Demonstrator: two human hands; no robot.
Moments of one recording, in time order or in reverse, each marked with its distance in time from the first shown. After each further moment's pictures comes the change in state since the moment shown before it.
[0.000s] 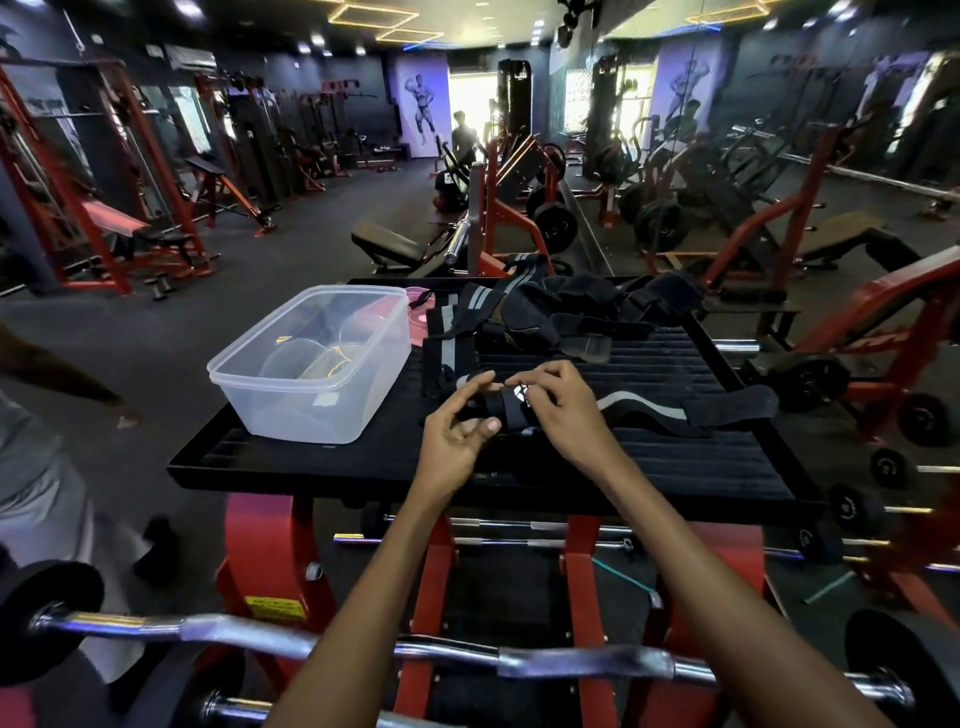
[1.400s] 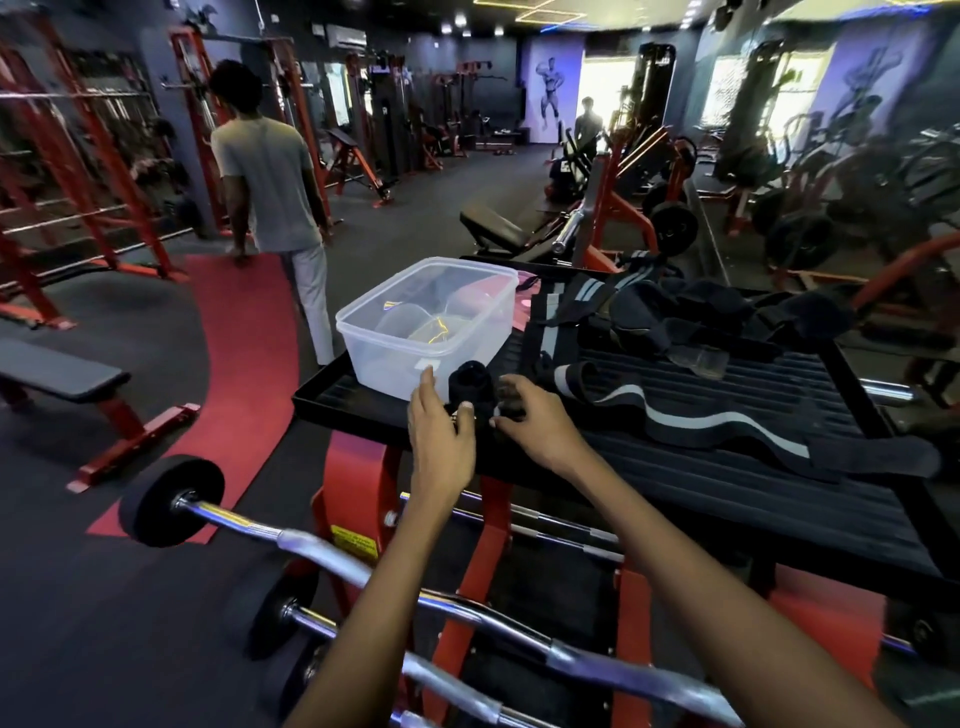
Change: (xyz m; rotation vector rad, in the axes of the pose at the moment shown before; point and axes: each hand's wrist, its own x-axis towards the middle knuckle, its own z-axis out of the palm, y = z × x) left_hand -0.032 -0.006 -0.076 0.665 0.583 -0.126; right_hand 0.016 -0.023 0.113 0.076 -0.364 -0.015
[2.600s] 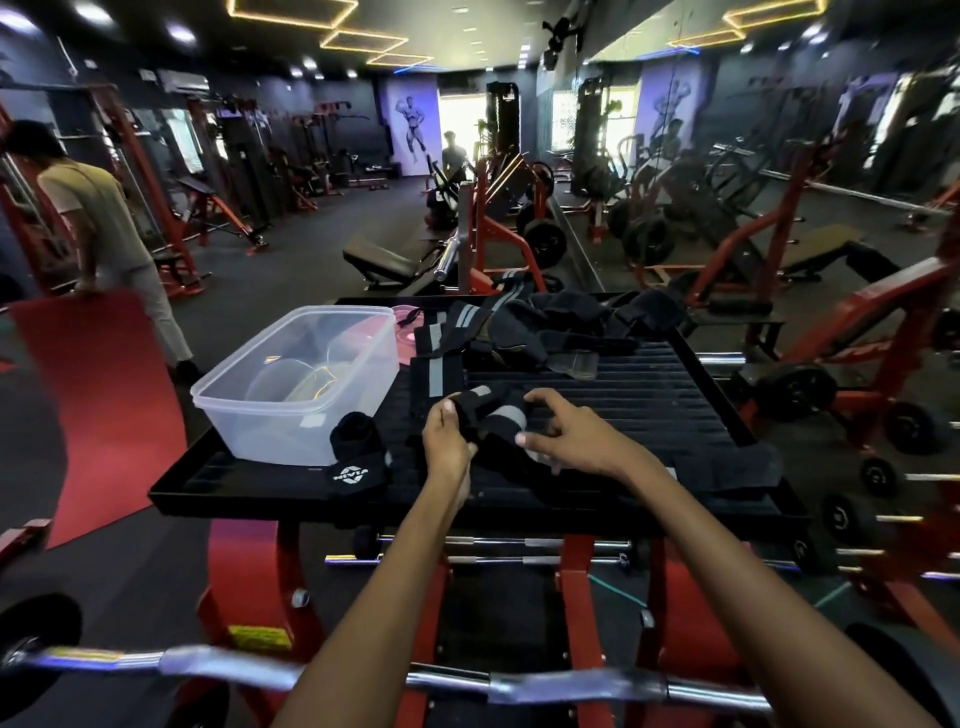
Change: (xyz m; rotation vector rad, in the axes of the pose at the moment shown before) left_hand 0.010 0.054 0.123 -0.816 -0.314 -0.418; right_hand -0.061 0.030 -0.143 -0.312 -0.039 0.285
